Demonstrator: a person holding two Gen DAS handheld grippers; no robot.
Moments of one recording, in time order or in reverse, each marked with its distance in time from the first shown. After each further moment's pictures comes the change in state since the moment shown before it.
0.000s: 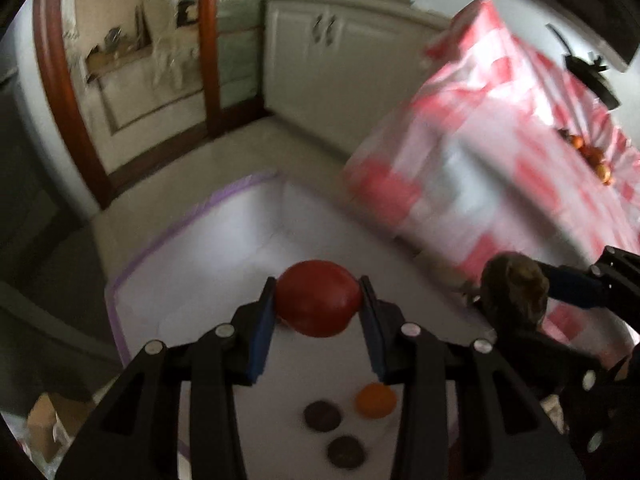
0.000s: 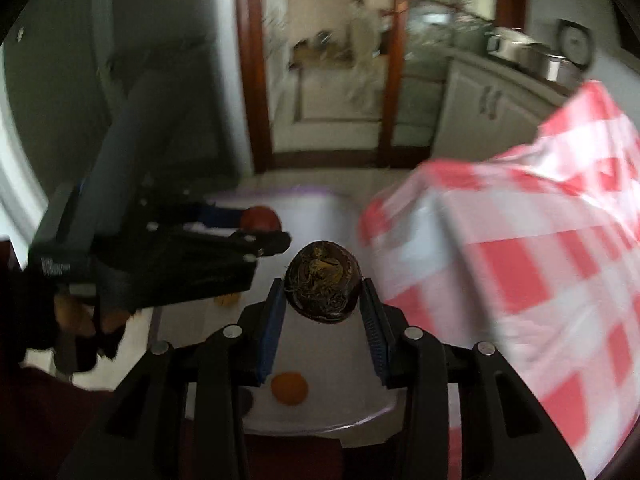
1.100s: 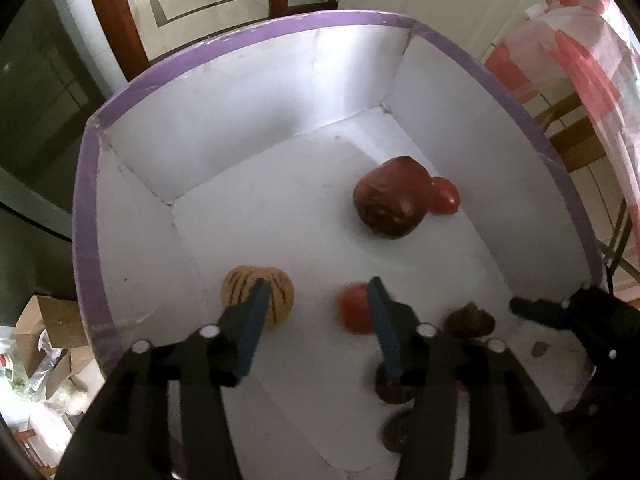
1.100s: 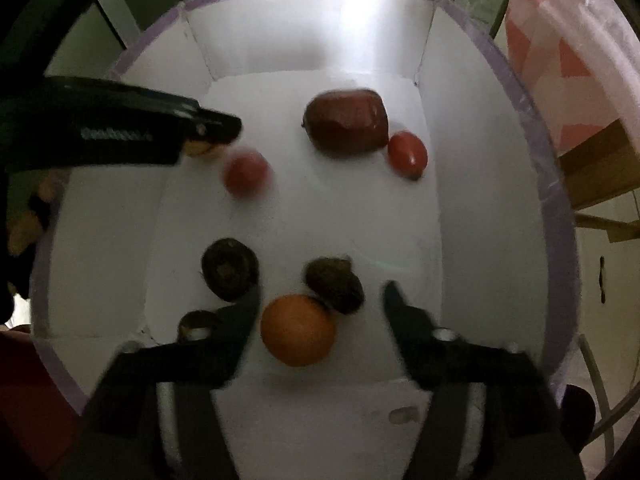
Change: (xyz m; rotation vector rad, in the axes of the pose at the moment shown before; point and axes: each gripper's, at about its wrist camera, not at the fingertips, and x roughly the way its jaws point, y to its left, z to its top) left arm 0.076 0.066 -0.054 -0.207 0.277 0.091; right arm 0.144 0.012 -0.065 -0.062 0.427 0.108
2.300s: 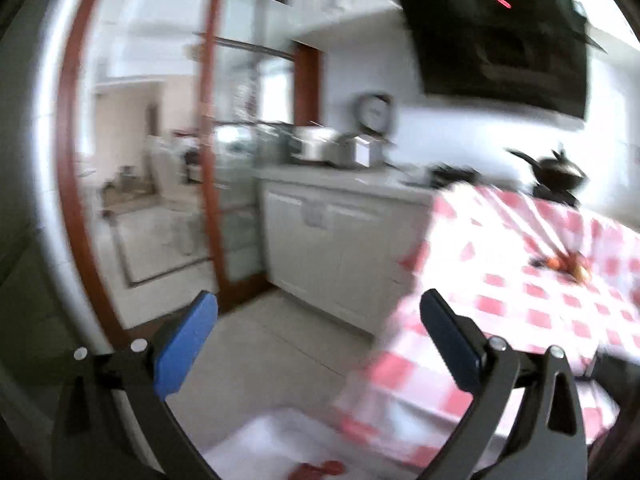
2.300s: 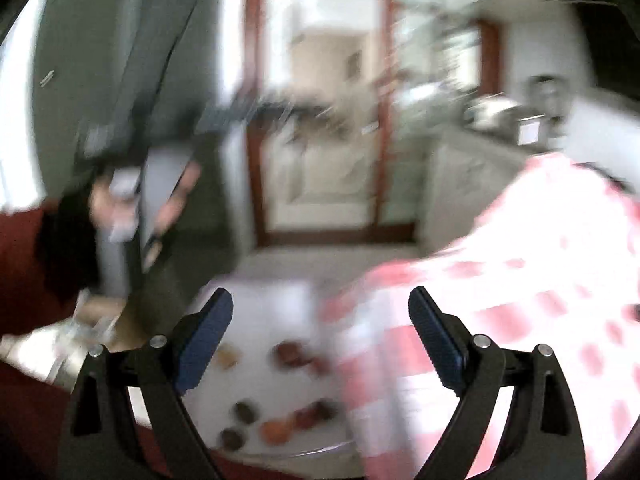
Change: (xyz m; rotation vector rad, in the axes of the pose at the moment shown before) left arm -0.270 -0.147 0.085 0.344 -0.859 -0.153; right arm -0.292 -0.045 -0.052 0.123 -0.796 -0.179
